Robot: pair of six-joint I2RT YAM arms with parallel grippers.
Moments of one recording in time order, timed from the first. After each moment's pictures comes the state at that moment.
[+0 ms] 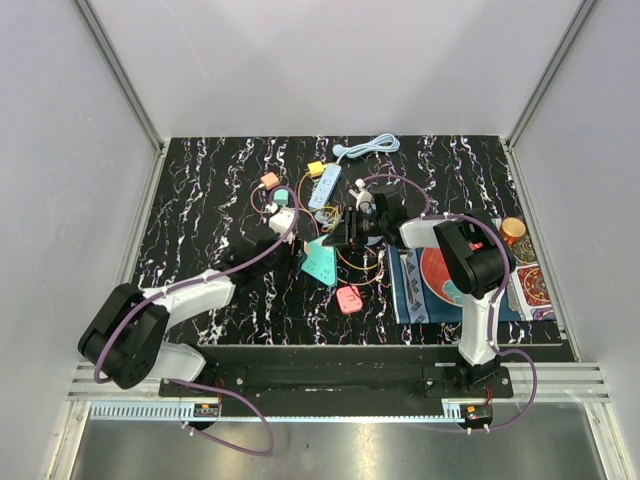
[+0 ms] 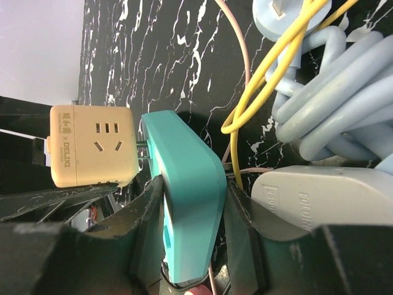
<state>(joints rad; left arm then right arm) -0.59 1.35 0.56 0.24 0.02 -0.15 0.45 2.02 1.07 0.32 -0.77 0.60</state>
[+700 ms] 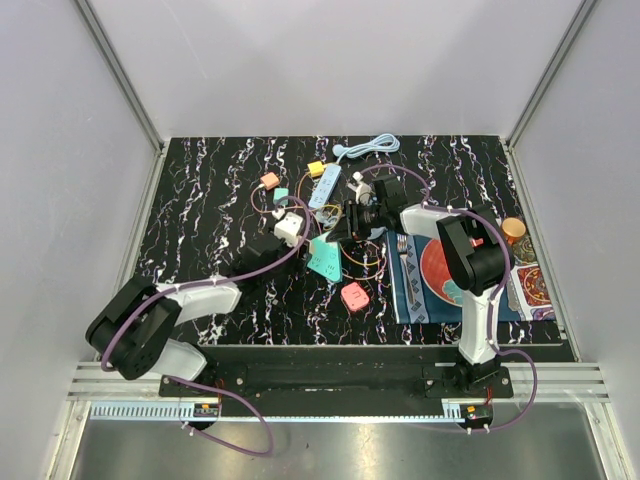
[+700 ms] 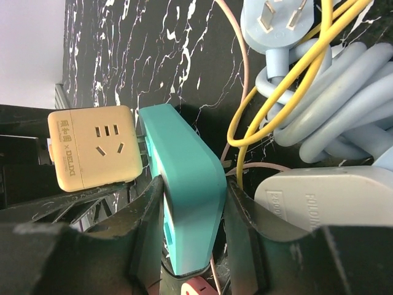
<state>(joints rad) -0.65 1.42 0.51 0.44 -0.05 -0.10 0.42 2.05 1.23 0.05 -0.80 0.44</state>
